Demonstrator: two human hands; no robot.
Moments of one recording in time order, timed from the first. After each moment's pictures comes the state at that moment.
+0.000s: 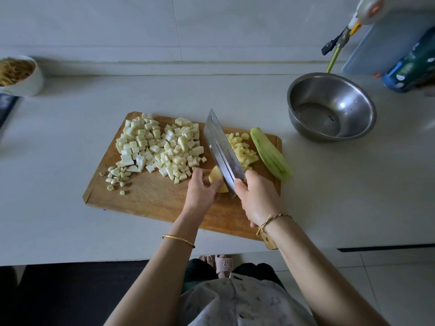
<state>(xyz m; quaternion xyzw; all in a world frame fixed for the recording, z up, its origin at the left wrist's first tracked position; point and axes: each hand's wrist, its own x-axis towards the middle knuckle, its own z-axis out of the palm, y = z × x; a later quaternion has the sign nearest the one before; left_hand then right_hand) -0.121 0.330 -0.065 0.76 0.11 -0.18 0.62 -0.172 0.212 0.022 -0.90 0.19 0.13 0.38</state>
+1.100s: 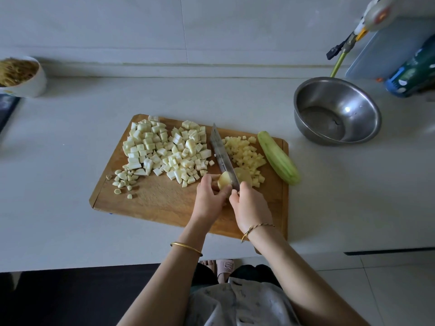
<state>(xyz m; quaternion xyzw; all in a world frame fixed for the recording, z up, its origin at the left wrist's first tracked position) -0.123 0.340 -0.076 0.78 0.04 -0.17 0.60 -0.165 0.247 -0.016 -0.92 0.21 0.13 0.30</state>
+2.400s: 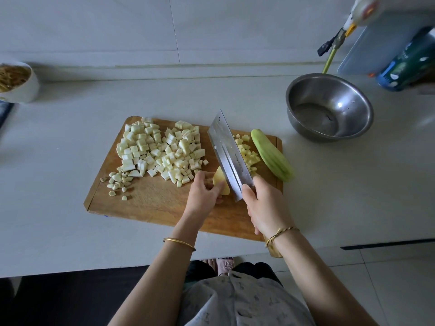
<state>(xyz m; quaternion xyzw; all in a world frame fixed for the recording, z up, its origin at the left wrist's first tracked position) -0.119 0.337 -0.063 0.74 0.08 -0.20 0.64 -0.187 0.215 0.010 -0.89 0.20 0.06 0.42</state>
